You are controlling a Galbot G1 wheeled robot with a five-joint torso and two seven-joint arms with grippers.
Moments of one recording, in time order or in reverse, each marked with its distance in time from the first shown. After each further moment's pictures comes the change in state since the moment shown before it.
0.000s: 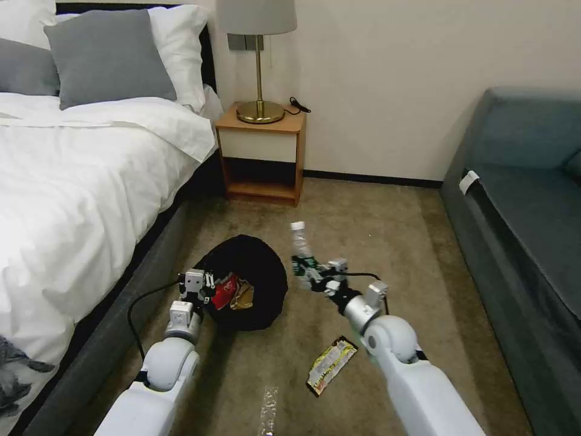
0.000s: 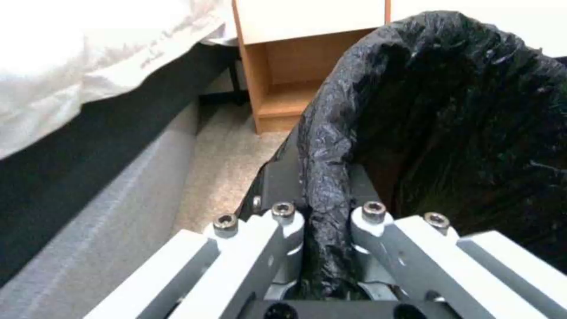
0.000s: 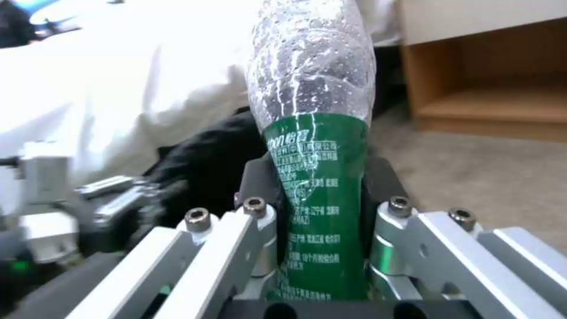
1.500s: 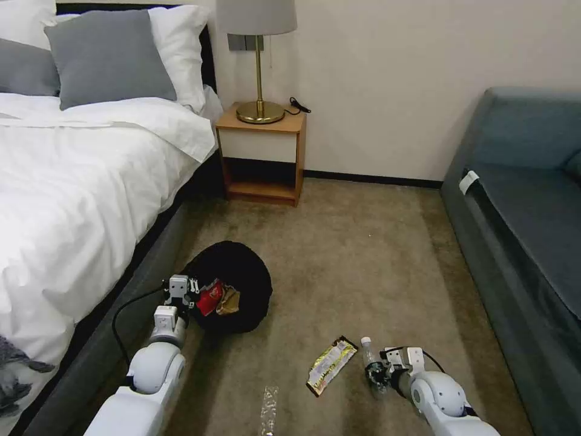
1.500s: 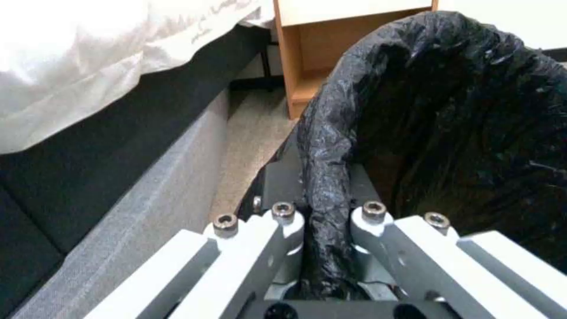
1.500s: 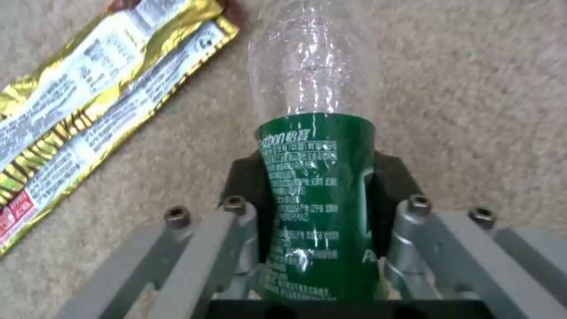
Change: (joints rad) left arm 0.014 0.037 -0.072 0.040 -0.042 -0.023 0.007; right arm -0.233 -0.147 0.204 -0.161 -0.066 -0.559 0.382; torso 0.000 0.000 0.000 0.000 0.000
